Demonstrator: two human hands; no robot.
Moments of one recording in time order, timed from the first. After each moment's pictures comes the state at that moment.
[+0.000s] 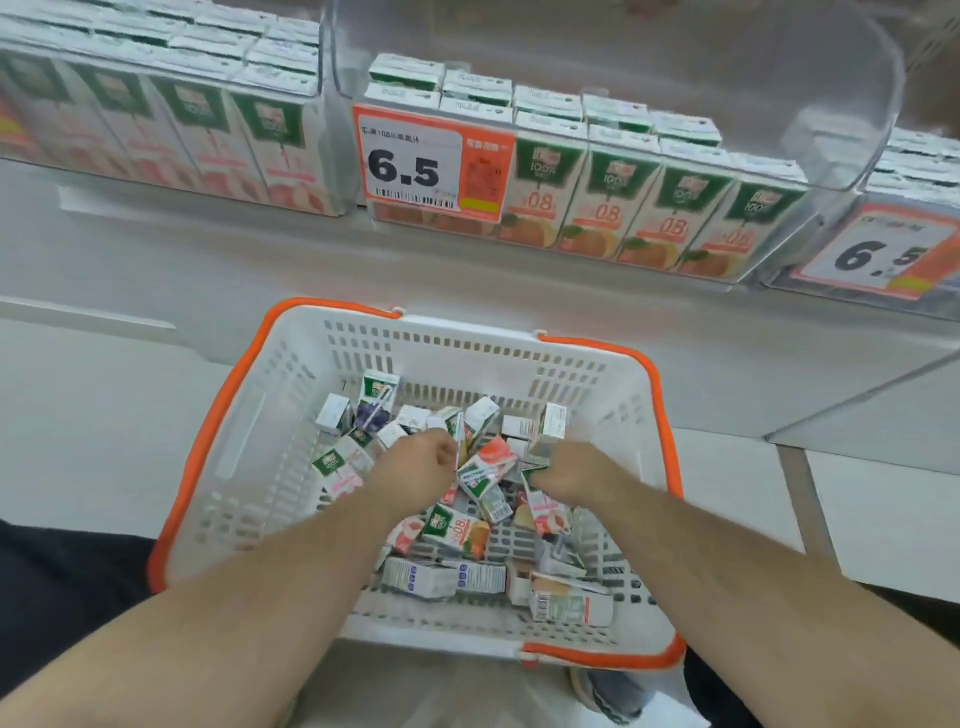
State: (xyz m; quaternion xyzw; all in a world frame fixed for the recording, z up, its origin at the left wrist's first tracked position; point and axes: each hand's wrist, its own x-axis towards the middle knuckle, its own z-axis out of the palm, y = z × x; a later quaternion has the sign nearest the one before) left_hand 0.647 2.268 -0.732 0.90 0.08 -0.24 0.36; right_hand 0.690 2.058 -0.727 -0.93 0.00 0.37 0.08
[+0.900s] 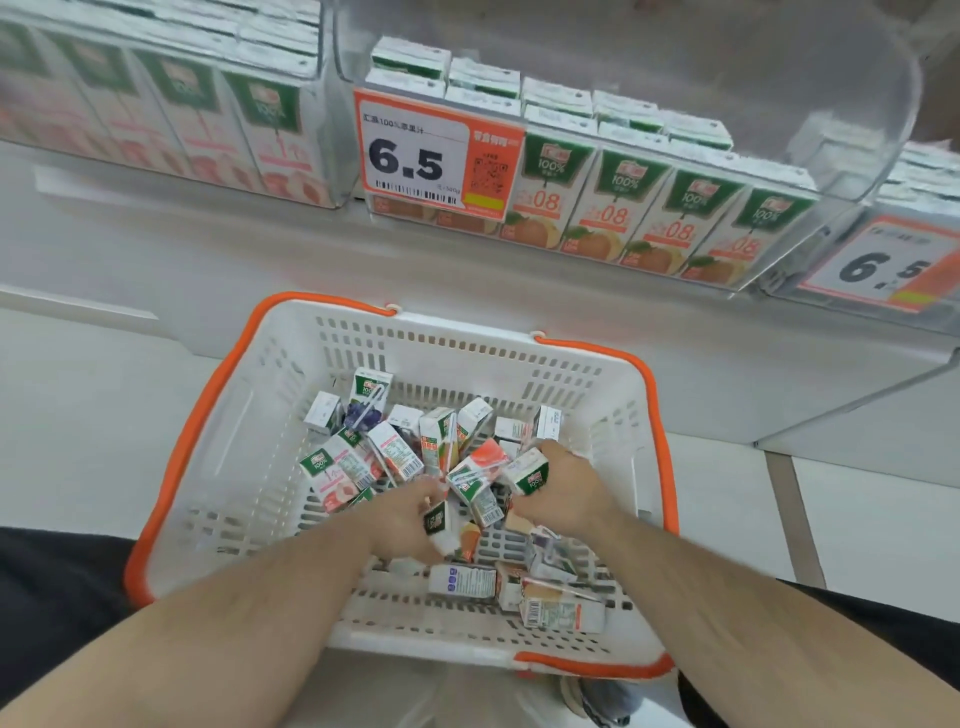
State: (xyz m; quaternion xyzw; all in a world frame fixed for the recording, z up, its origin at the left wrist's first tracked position) left_hand 0.622 2.282 -0.769 0.81 0.03 -0.45 0.37; right_hand 0.661 2.056 -0.725 -0.92 0.02 0.29 0.26
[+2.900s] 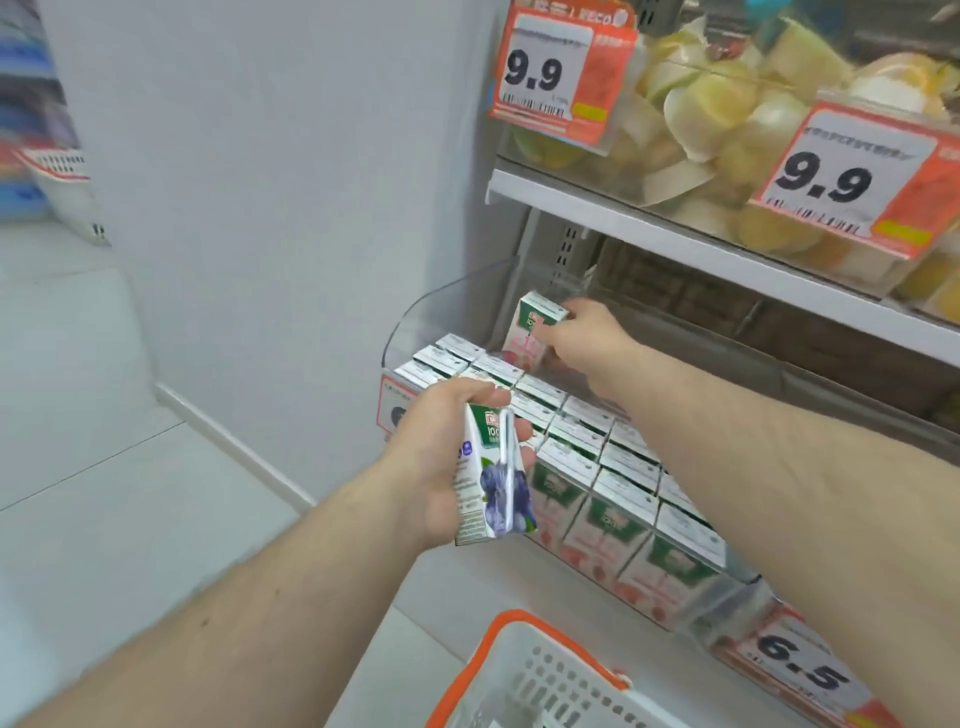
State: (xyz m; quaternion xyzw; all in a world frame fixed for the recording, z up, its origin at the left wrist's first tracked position) left_hand 0.720 2.527 -0.448 0.37 0.26 0.03 0.89; right_hand 0.908 2.472 -0.424 -0.86 -0.20 0.09 0.45
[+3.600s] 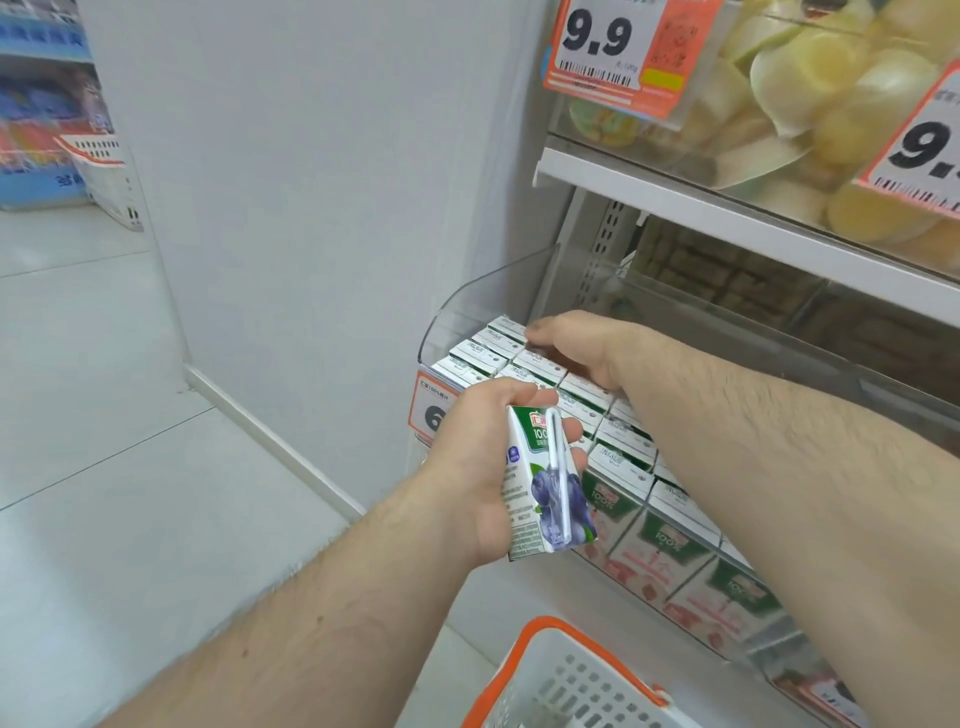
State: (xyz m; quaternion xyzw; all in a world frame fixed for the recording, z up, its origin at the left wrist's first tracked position) left_hand 0.723 2.529 -0.448 0.33 0.27 0.02 0.90; right_hand 0.919 2.517 -0.439 -0.86 -0.16 0.33 0.35
